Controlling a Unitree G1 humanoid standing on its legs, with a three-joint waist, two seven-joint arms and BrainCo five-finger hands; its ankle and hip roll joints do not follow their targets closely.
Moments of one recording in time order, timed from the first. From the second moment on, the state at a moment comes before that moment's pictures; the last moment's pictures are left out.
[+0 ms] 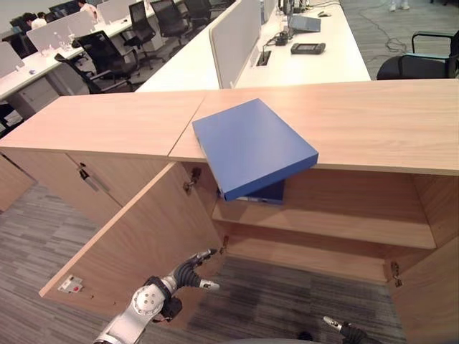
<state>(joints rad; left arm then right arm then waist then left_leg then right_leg) 0.12 0.57 -0.41 0.06 -0.06 -0.08 -0.24 0.00 -0.33 0.10 1.29 0.41 -0.03 0.04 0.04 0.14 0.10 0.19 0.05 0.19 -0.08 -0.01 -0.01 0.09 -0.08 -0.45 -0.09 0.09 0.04</state>
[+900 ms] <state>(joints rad) 0.31 0.84 0.04 -0.29 -0.15 -0.06 -0.29 0.11 -0.31 0.03 1.30 0.41 -0.01 0.10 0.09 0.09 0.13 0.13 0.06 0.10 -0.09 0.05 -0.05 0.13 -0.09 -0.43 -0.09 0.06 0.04</state>
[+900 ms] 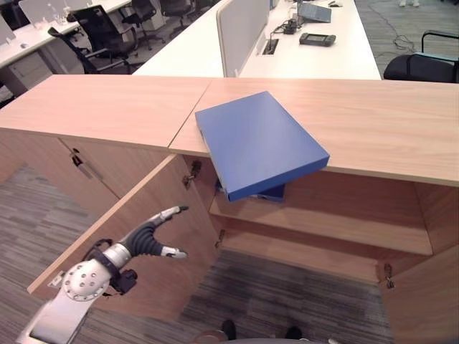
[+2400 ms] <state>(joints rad) 0.04 0.82 -0.06 -0.19 0.70 -0.29 0.41 0.10 -0.26 0.08 1.27 0.41 -0.08 0.00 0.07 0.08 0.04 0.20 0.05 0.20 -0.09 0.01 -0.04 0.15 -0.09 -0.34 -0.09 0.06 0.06</state>
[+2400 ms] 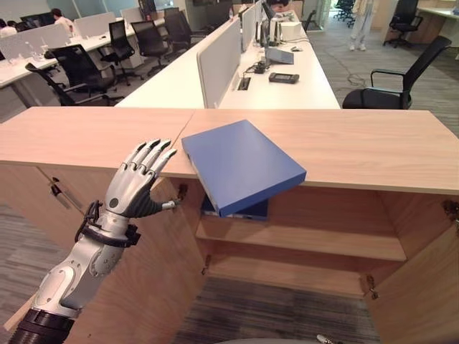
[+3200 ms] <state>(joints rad) -0.04 0.82 -0.12 -0.19 0.74 -0.29 0.41 0.08 -0.29 0.04 1.27 0.41 -0.08 0.00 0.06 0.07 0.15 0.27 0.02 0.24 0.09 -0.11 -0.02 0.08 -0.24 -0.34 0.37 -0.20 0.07</state>
